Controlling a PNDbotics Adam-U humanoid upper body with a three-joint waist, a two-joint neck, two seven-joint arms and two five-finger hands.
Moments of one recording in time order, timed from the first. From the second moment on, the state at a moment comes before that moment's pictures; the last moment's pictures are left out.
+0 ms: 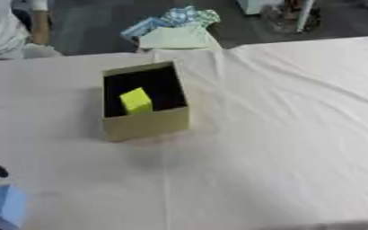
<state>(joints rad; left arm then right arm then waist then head) -0.01 1.08 -0.28 -1.92 -0.61 0.39 -0.70 -0.46 -0.44 0.01 -1.98 0.30 -0.14 -0.23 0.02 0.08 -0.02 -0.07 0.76</state>
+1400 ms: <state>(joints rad) -0.05 1.05 -0.30 -1.85 -0.68 0.39 -0.61 -0.45 -0.44 0.01 -1.98 0.29 -0.14 -0.23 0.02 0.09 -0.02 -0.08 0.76</state>
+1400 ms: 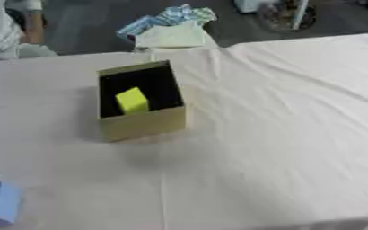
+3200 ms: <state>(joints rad) -0.95 0.67 -0.34 -1.64 -0.75 0.30 -0.73 -0.50 -0.43 0.03 -1.98 0.28 -0.14 -0.21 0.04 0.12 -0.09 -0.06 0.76</state>
